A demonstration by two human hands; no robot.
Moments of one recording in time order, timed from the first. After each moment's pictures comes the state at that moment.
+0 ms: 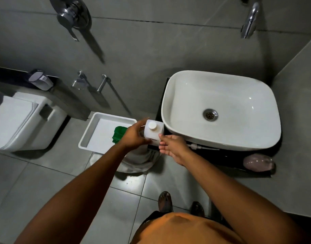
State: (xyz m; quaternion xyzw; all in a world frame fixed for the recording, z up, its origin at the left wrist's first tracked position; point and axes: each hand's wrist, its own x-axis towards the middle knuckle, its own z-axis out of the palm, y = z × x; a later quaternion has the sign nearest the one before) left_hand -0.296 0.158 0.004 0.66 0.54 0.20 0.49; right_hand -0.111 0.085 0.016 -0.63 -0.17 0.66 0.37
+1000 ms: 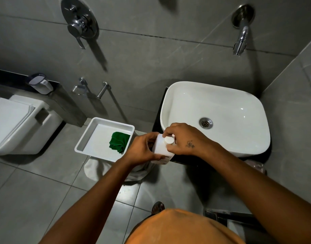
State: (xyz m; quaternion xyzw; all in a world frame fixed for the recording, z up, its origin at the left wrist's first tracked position) left_hand -0.272 0.101 0.042 0.71 0.46 0.24 0.48; right_hand -0.066 0.071 0.140 -0.58 -0.77 0.24 0.07
